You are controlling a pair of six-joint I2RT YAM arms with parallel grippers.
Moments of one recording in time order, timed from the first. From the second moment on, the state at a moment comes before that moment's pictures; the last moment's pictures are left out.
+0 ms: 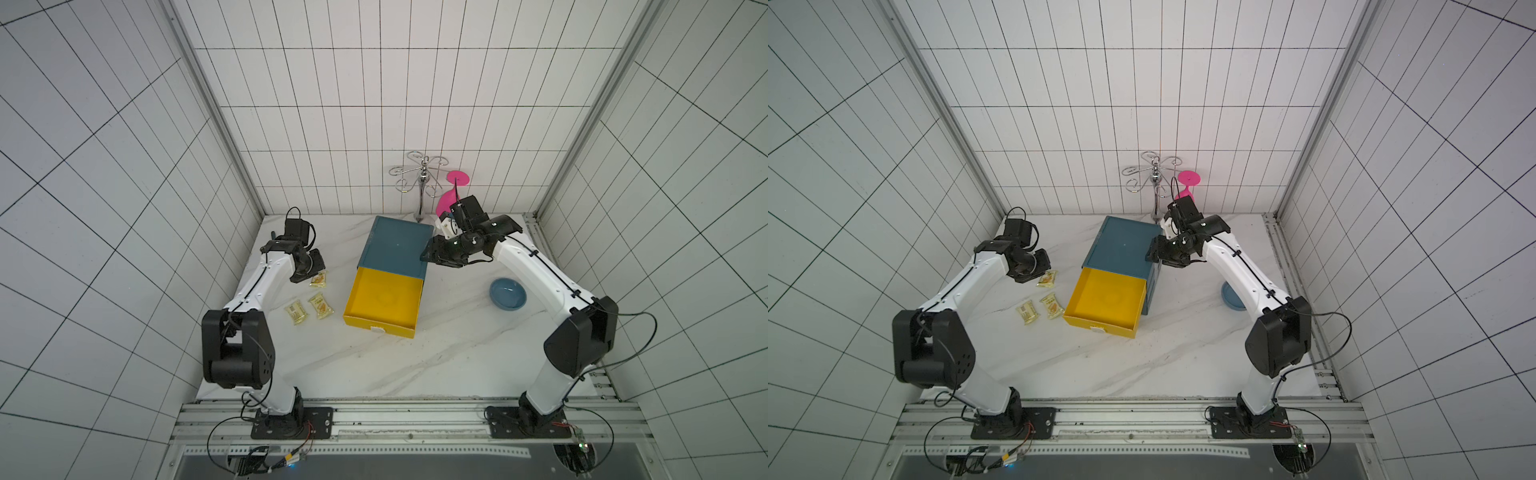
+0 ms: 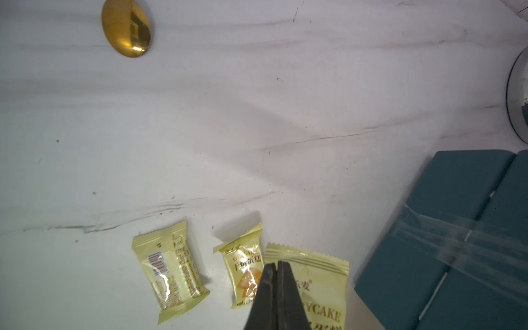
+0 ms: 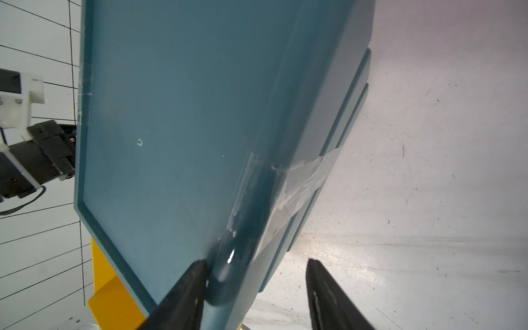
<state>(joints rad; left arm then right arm) -0.03 1.65 1.30 -0.76 0.04 -0.44 0.55 1.74 1.72 -1.00 -0.35 0.46</state>
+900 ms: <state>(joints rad) -0.07 1.66 1.54 -0.68 0.10 -0.52 0.53 1.59 1.75 -1.02 -0.28 0.44</state>
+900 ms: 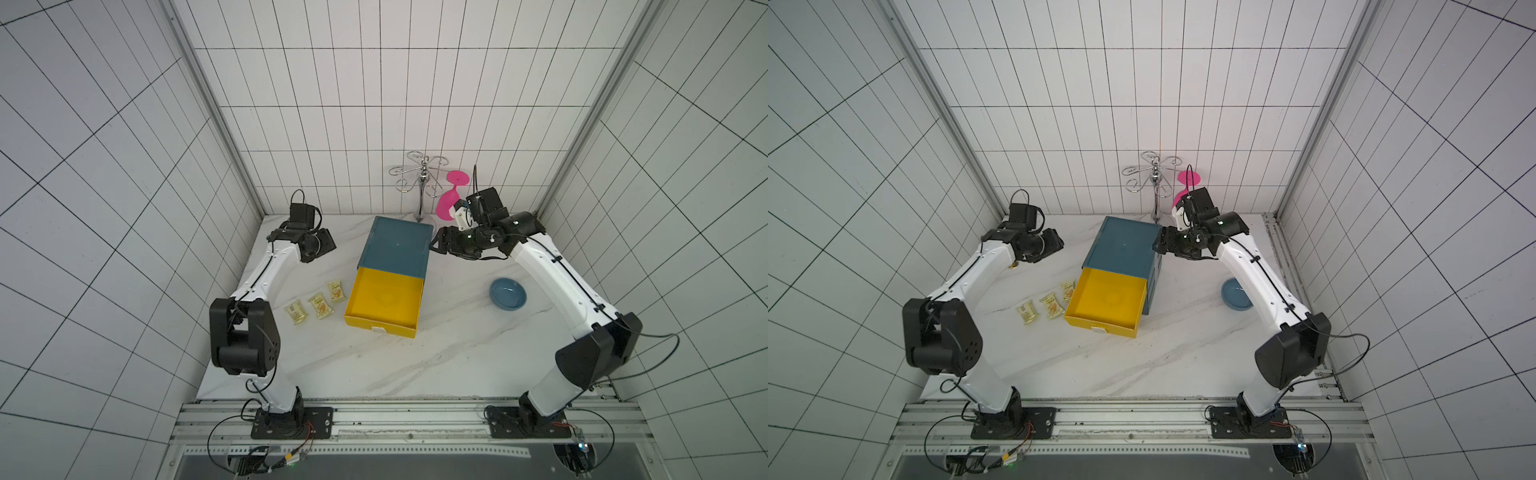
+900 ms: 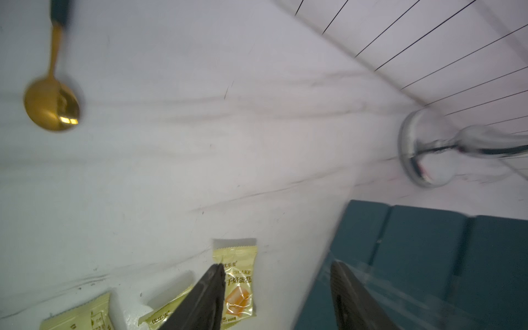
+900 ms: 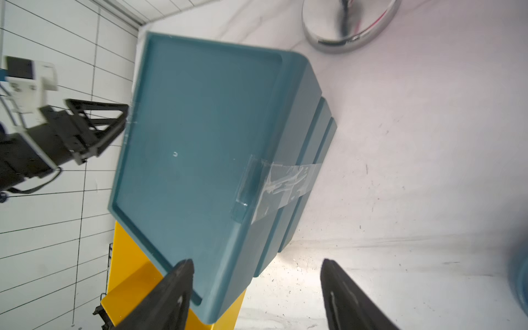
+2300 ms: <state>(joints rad) -0.38 1.83 1.83 -0.80 0.35 -0.24 1.49 1.41 1.10 -0.39 0.49 0.48</state>
